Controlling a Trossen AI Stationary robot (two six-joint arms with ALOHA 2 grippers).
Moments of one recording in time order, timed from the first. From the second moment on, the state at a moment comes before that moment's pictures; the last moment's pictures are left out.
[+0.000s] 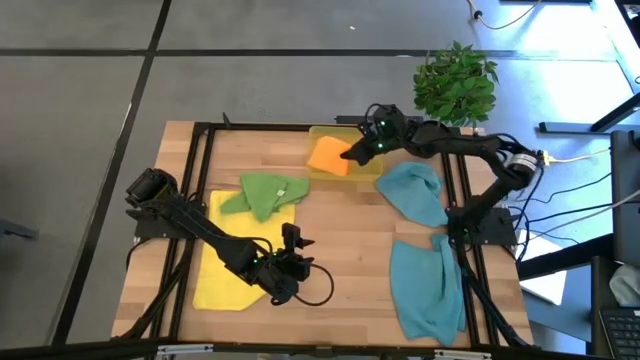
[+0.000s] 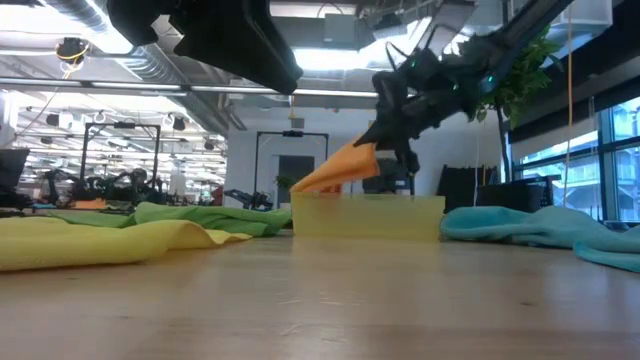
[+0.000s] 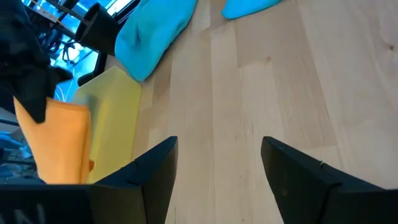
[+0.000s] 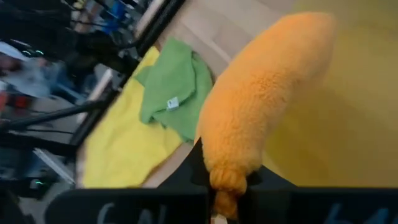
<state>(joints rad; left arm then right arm) -0.55 1.74 1.20 -0.41 -0.82 -0.05 -0.63 1.63 0.94 0.09 -0.60 0.55</state>
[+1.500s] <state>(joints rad) -0.53 1.74 1.20 -0.42 -0.79 -0.08 -0.67 1.73 1.10 -0.33 -0.25 0.31</state>
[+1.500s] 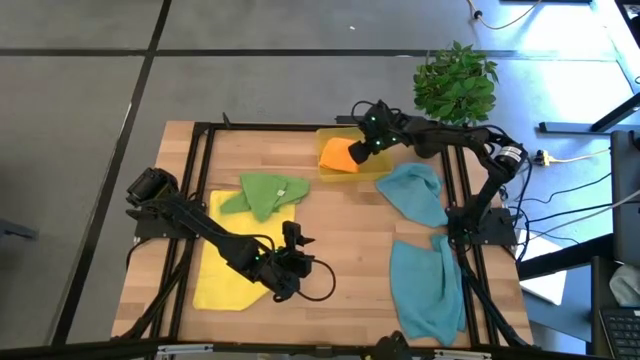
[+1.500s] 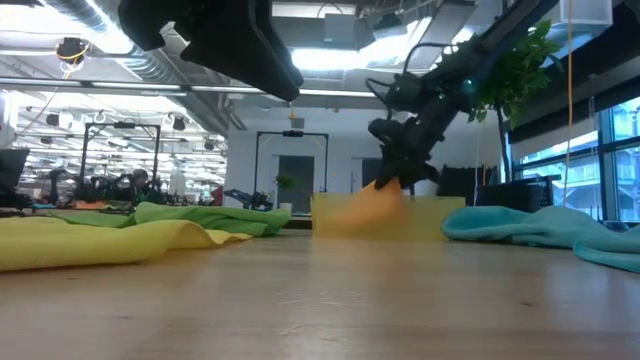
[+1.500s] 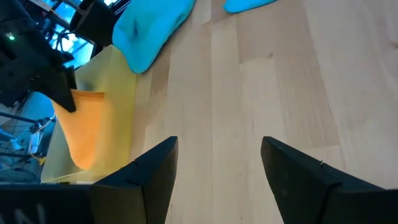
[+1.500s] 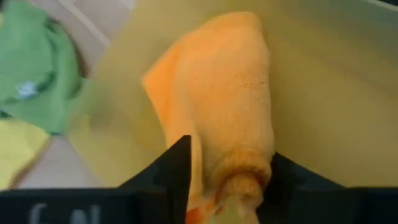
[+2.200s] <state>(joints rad) -0.53 1.74 1.20 -0.42 -0.77 -0.10 -0.56 1.73 1.38 -0.72 -0.08 0.19</state>
